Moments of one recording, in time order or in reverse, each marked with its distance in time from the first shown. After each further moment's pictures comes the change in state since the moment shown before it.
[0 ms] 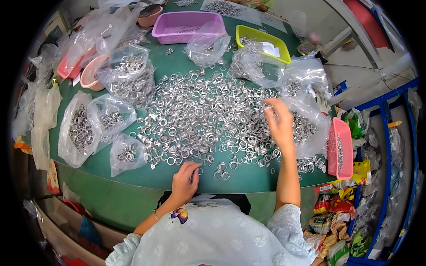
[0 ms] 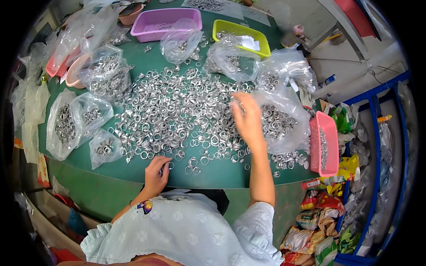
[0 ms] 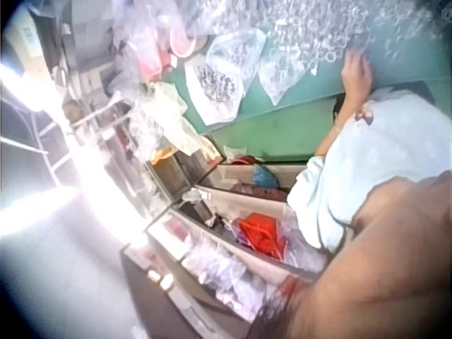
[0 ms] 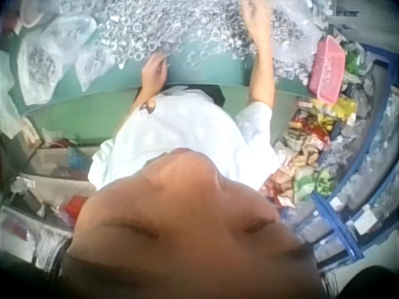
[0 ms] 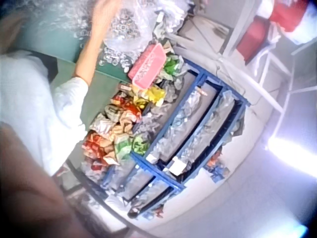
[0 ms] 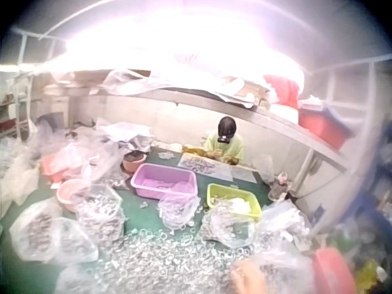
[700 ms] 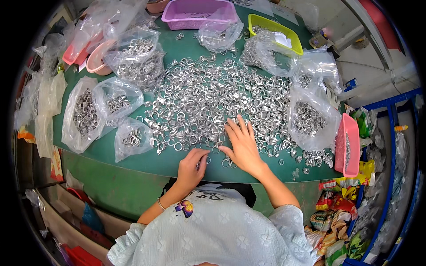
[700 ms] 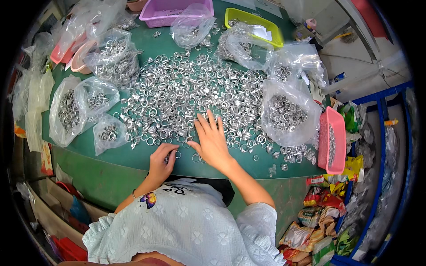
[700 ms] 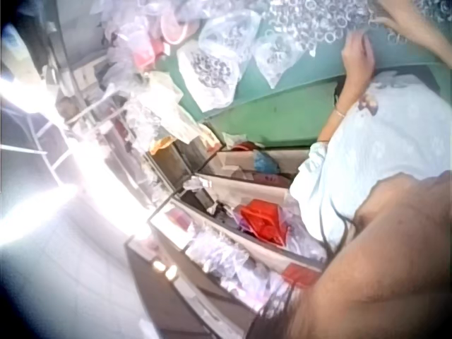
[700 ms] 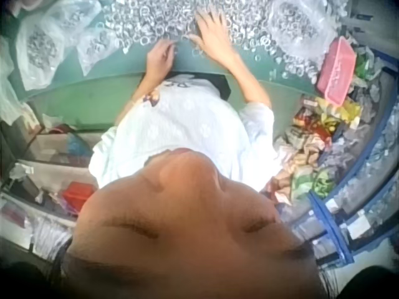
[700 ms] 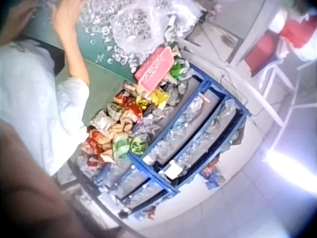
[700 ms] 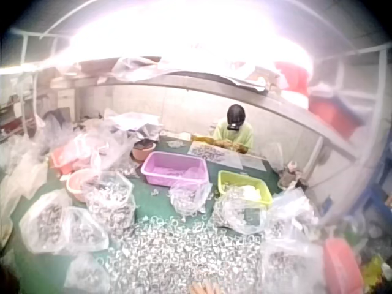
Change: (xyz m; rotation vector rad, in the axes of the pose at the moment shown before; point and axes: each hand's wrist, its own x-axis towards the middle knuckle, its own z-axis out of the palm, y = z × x) left_hand 0.002 -0.002 0.002 -0.026 0.005 0.028; right_hand -0.079 -0.058 0.090 -0.245 -0.378 -0.137
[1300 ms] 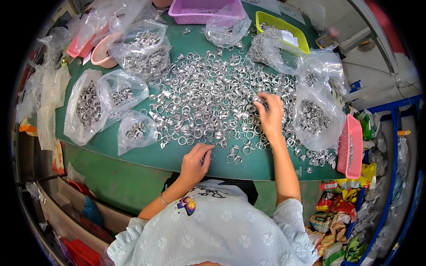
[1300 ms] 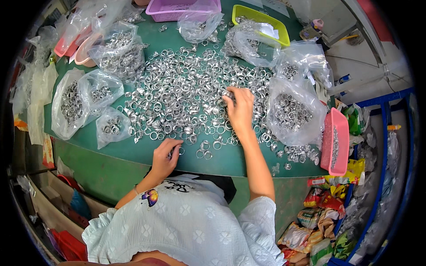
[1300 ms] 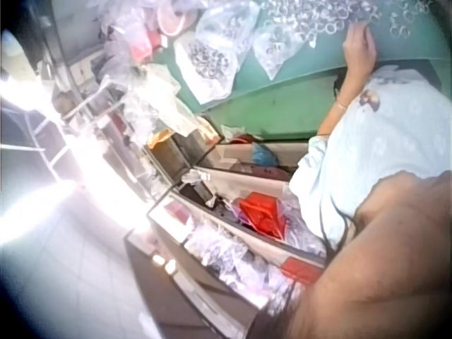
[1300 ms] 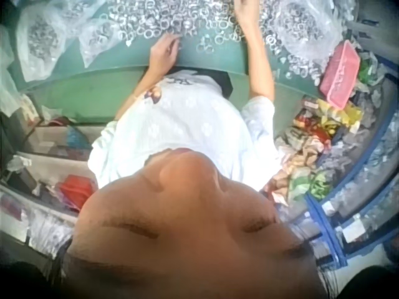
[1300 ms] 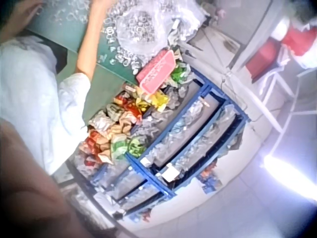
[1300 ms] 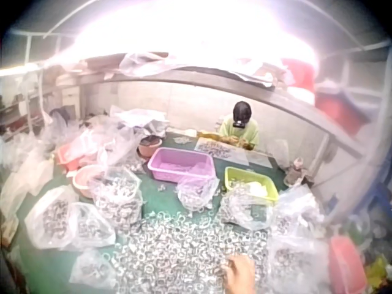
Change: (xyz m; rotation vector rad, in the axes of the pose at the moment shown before) left_hand -0.001 -0.001 -0.001 0.011 0.013 0.009; right_hand 0.048 0.066 -0.020 0.138 0.542 0.133
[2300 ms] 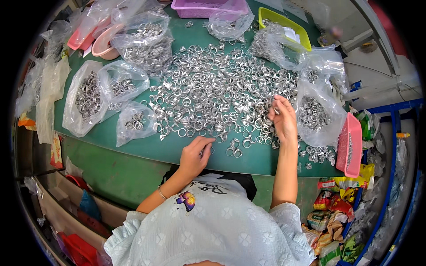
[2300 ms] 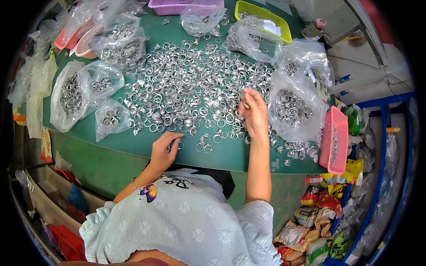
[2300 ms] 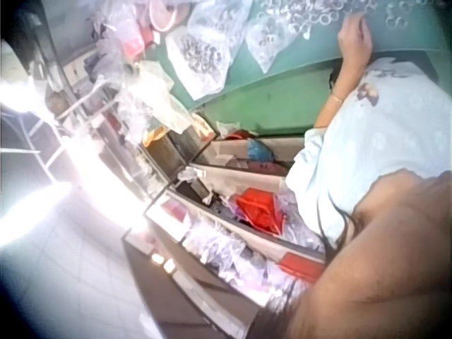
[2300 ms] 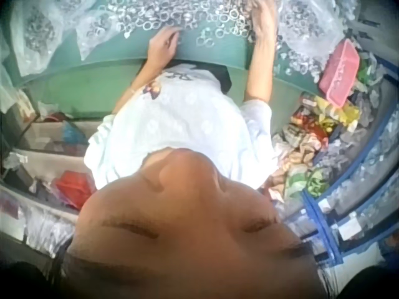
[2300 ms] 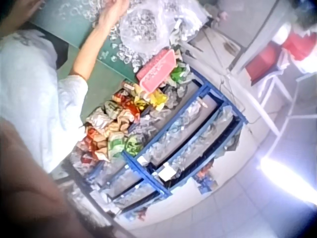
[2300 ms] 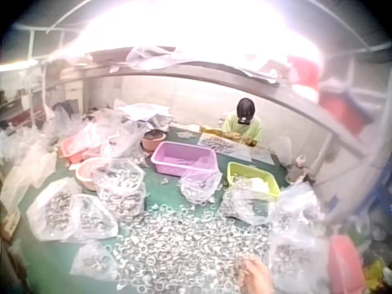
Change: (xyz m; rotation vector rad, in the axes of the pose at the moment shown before) left_hand -0.002 0.002 0.000 -0.035 -0.002 -0.009; right_hand -0.019 0.013 -0.035 1.255 -0.060 0.784
